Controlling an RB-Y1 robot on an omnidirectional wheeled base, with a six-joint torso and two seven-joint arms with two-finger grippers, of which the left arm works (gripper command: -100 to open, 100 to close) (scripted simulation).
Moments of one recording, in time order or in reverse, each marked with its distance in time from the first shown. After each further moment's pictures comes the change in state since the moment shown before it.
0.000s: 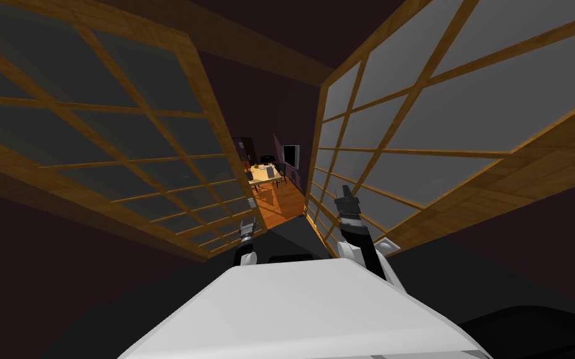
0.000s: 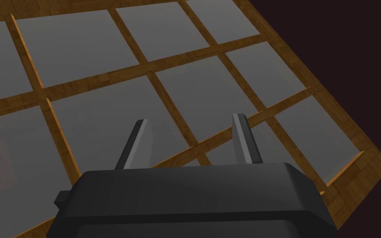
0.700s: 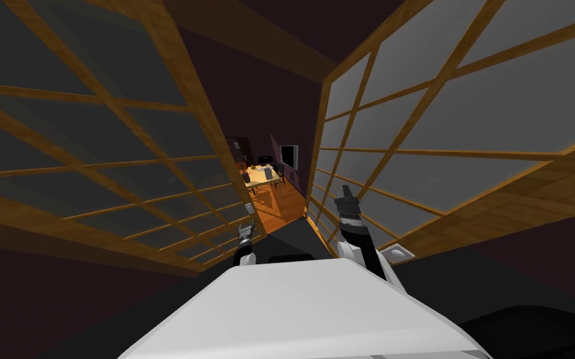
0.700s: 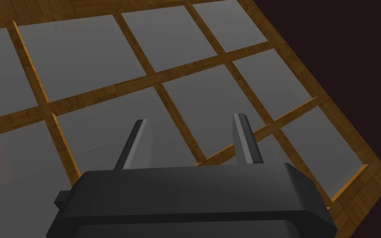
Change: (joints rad) arm -0.049 0.016 -0.022 0.135 0.072 -0.028 0.101
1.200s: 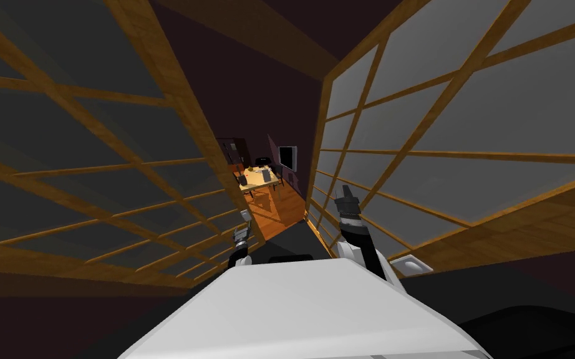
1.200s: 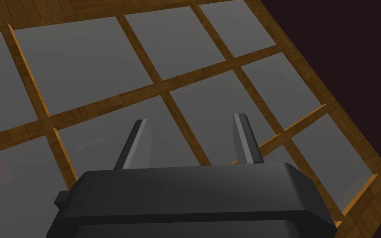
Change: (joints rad) arm 0.011 0.041 0.002 0.030 0.020 -0.013 0.058
